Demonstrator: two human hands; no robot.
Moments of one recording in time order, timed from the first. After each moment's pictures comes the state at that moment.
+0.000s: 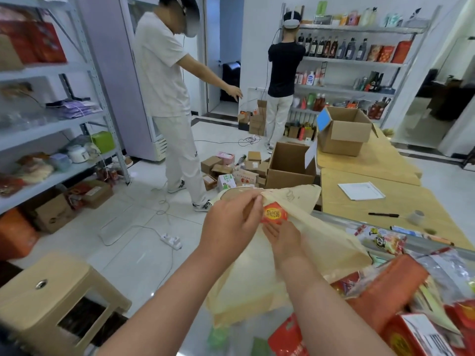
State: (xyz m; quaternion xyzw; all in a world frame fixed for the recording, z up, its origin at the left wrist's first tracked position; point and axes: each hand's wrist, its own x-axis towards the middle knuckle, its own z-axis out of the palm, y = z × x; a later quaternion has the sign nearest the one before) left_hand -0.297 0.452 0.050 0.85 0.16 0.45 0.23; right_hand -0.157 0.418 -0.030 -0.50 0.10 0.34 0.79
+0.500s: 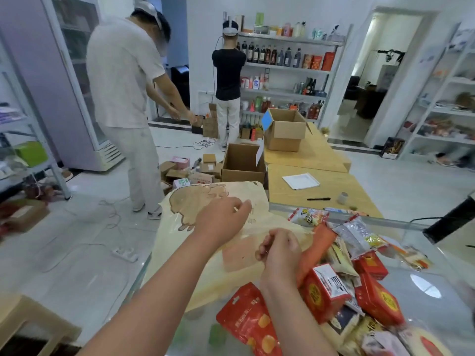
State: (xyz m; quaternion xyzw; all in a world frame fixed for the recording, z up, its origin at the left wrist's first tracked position) left_hand -0.239 0.386 0.058 0.91 0.24 0.16 0.29; right_hand -0.220 0.272 0.027 -0.56 0.07 0.11 0.82
